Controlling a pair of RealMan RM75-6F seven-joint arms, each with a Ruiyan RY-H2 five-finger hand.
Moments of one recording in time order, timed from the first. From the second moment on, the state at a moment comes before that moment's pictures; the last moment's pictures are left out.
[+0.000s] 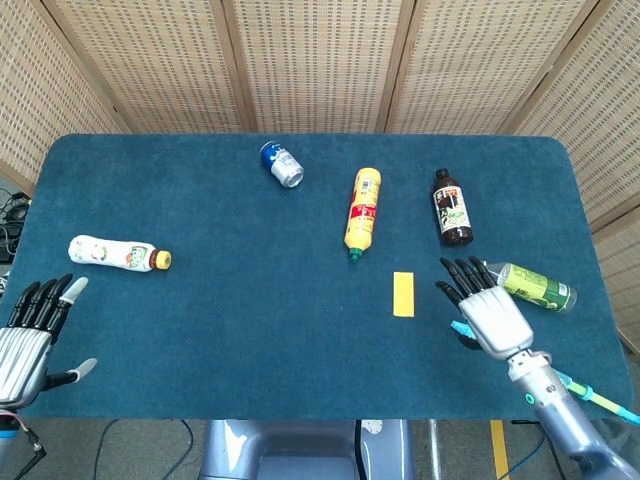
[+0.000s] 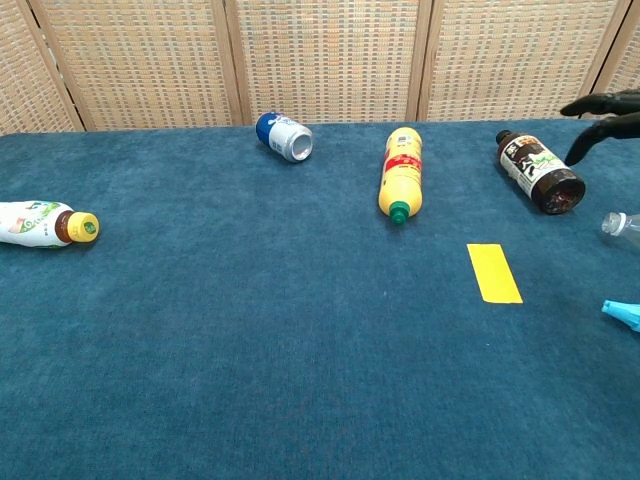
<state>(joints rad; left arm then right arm) -0.07 -1.03 -0.01 -1.83 1.64 1.52 0.15 0.42 -1.11 0.16 -1.78 -1.48 1.05 -0.36</state>
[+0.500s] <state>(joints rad) -0.11 -1.06 -0.03 -1.82 1.55 1.45 0.21 0.63 -1.39 0.21 -1.60 -1.16 0.89 -0.51</state>
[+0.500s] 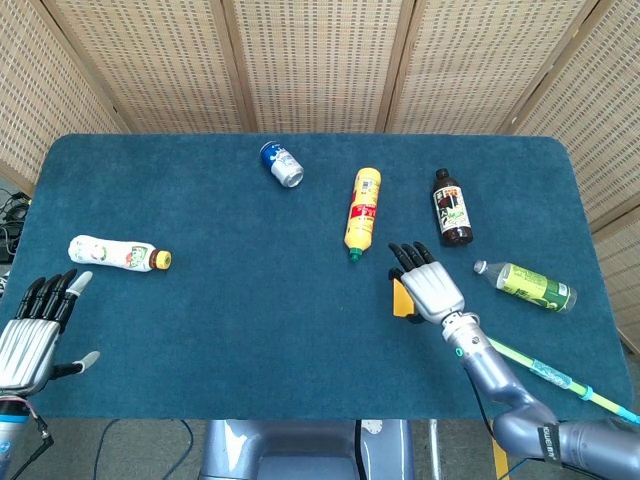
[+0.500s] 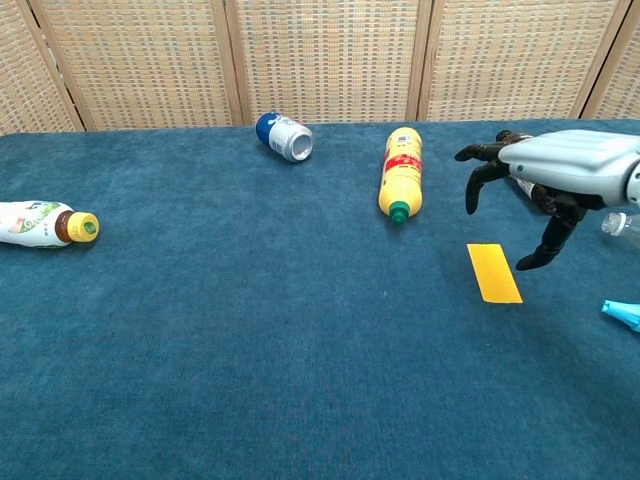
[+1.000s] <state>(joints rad) -0.11 -1.07 -0.02 -1.82 1.55 1.45 0.23 0.69 -1.51 0.17 -1.50 -1.06 0.91 -0.59</state>
